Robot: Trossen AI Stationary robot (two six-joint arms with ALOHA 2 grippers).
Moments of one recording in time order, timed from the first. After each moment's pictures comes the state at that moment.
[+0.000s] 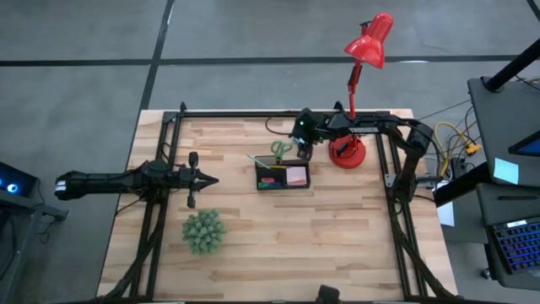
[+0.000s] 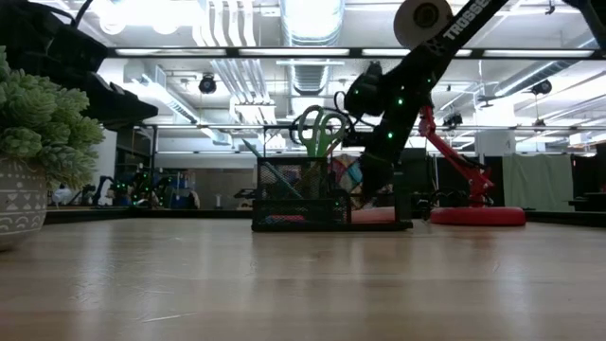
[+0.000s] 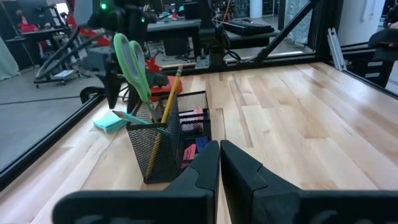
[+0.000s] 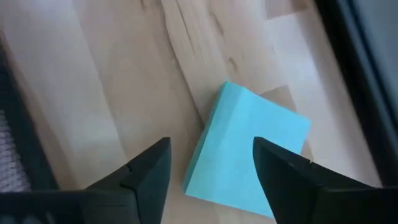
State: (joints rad) left arm 0.07 0.21 0.01 0.04 0.01 0.11; right arm -0.51 1.82 1.13 -0.38 0.08 -0.24
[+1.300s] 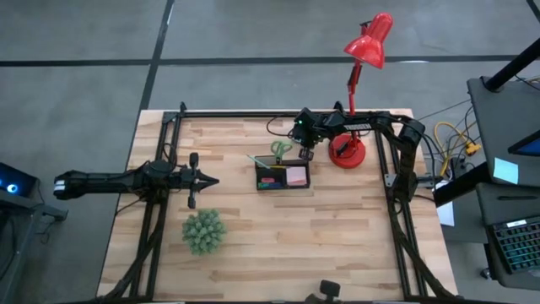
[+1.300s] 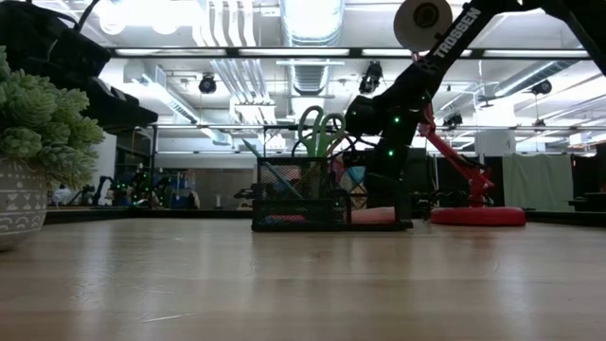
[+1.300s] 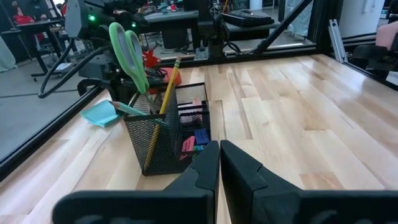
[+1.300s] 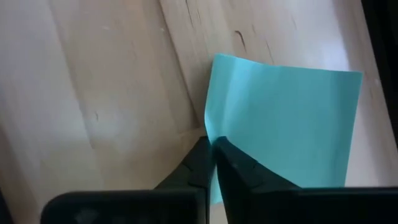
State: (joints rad) left arm 0.07 0.24 0.01 0.04 0.01 0.11; right arm -0.57 1.95 1.14 -0.39 0.05 -0.34
